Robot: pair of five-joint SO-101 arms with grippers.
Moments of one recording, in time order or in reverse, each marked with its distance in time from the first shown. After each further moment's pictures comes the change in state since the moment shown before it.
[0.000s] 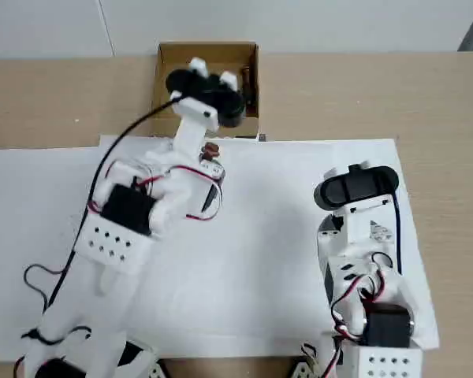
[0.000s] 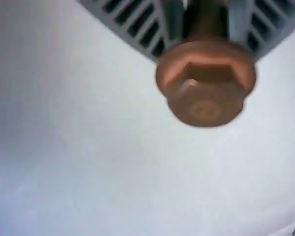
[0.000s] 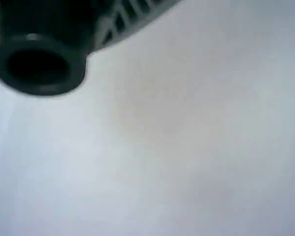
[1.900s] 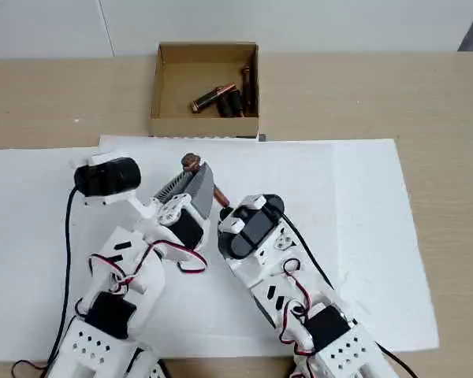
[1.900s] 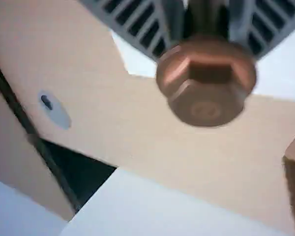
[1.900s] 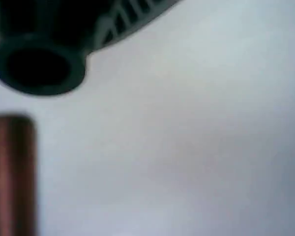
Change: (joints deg) left arm 1.0 -44.0 50.9 -42.7 40.1; right arm -36.1 0.0 25.2 -41.7 -3.8
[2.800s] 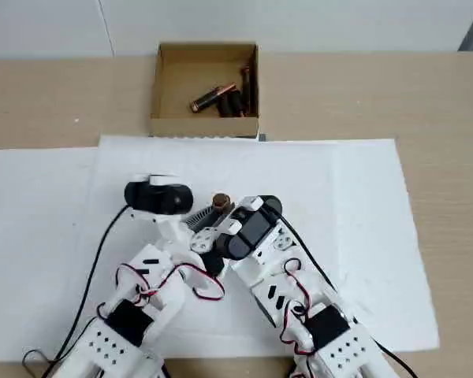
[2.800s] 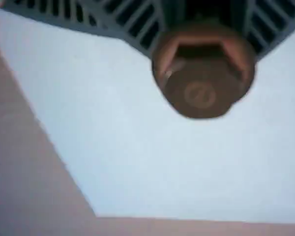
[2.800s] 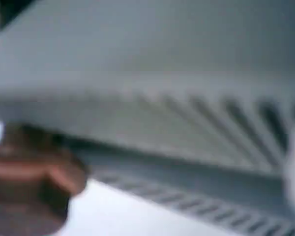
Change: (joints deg) left arm 10.6 -0.6 10.9 -0.4 -9.1; right arm 0.2 0.3 0.3 0.1 1.1
